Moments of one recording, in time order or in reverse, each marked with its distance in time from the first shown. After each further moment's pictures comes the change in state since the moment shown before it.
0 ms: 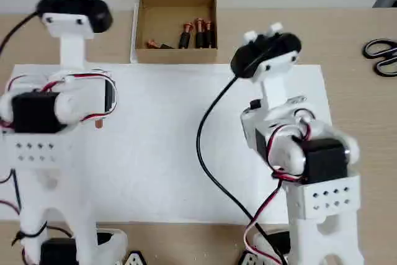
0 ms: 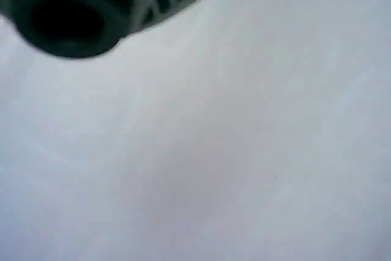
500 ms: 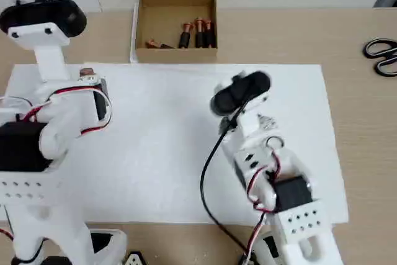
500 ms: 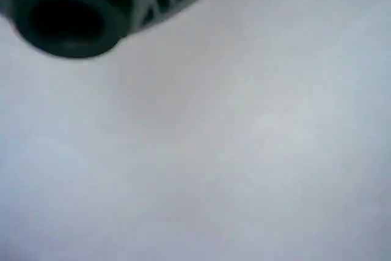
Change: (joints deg) left arm 0.0 -7.8 0.0 0.1 6.9; right arm -8.4 -19.7 40.9 -35.3 0.0
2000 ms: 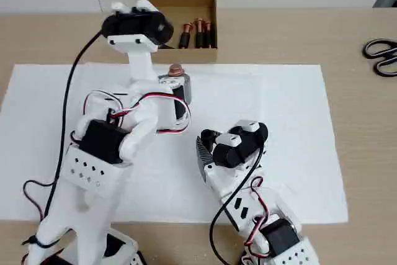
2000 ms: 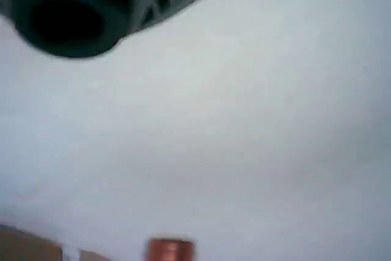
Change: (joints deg) left arm 24.9 -2.3 28.6 -34.5 14.7; right arm -10.6 -39.6 35.1 -13.5 -14.7
